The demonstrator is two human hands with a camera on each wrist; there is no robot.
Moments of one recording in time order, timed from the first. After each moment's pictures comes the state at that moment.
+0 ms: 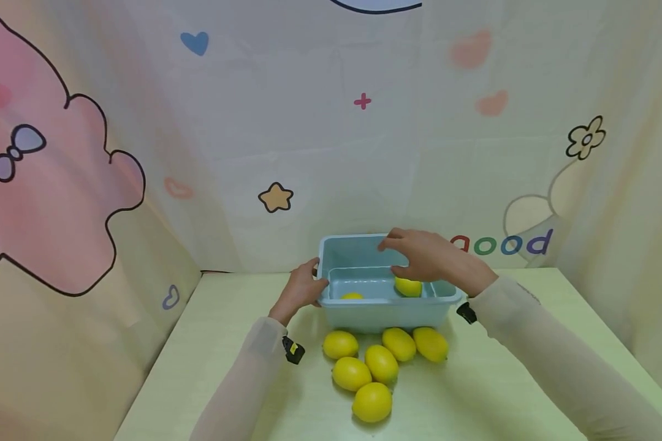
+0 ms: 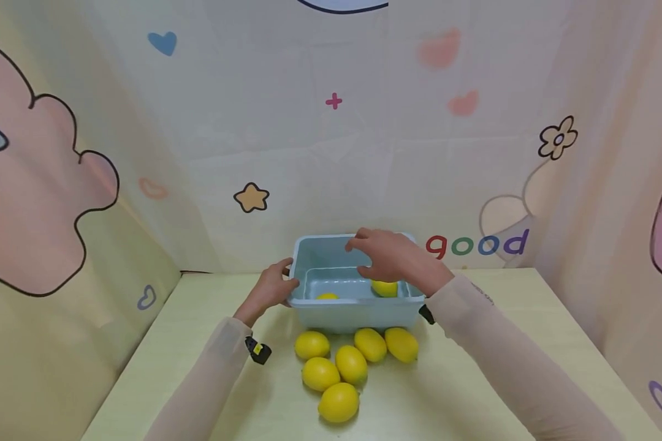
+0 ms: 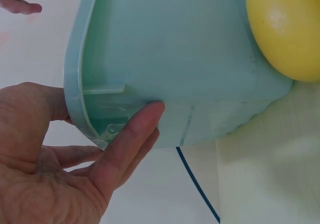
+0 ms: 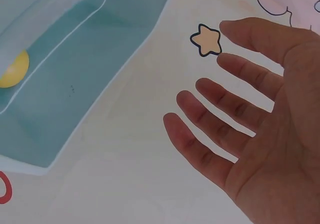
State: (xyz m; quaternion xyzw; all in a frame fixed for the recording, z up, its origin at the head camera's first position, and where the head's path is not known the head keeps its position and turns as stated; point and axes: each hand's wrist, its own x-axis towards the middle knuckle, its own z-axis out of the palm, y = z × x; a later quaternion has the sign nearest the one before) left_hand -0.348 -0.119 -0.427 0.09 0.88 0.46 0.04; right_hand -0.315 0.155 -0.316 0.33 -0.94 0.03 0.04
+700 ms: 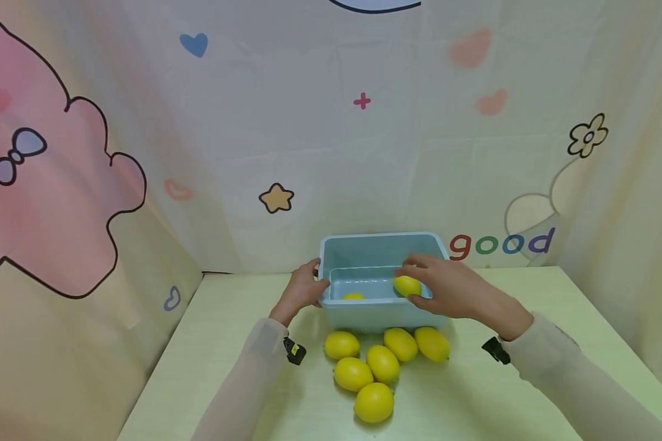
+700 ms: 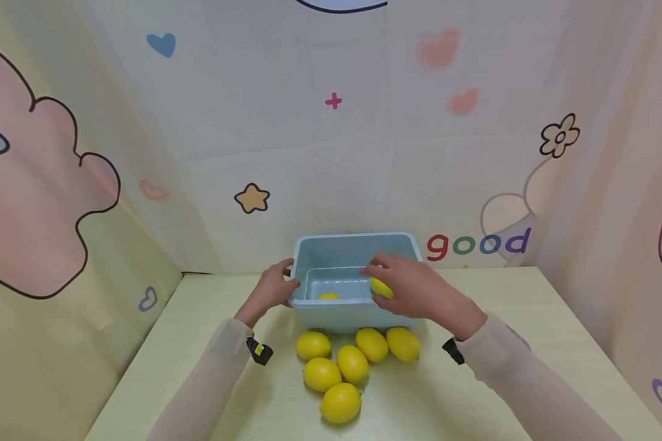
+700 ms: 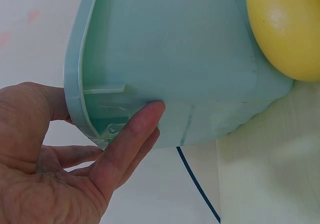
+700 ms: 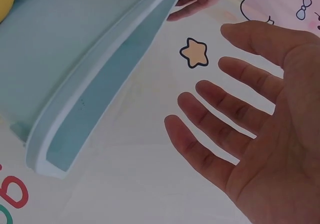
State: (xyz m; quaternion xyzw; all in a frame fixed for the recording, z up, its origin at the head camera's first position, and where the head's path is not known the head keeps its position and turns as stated) left_hand -0.349 -0.120 -0.428 0.08 0.88 0.46 0.04; right_hand -0.266 0.181 -0.345 0.36 -0.92 0.06 0.12
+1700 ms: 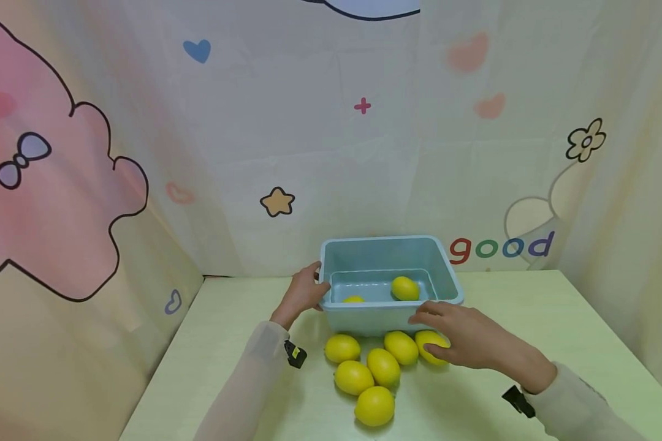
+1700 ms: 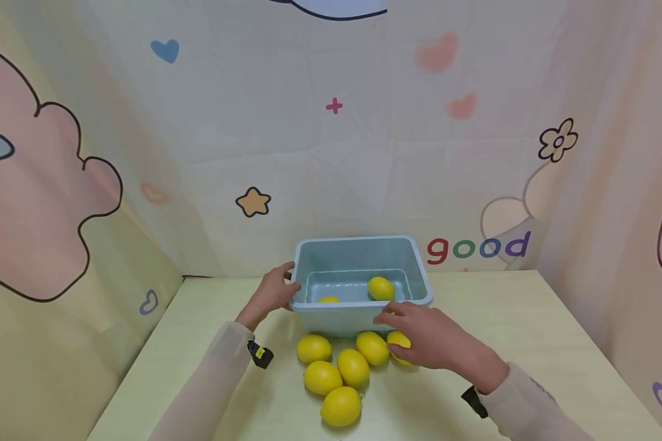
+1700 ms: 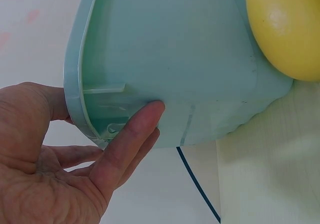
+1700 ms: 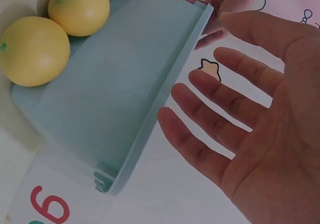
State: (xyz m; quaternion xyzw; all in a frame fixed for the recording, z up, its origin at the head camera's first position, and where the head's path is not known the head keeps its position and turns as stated) left_hand -0.347 -0.121 -0.426 0.10 0.89 0.45 0.03; right_hand -0.227 0.200 -0.390 0.35 -0.93 0.09 0.04
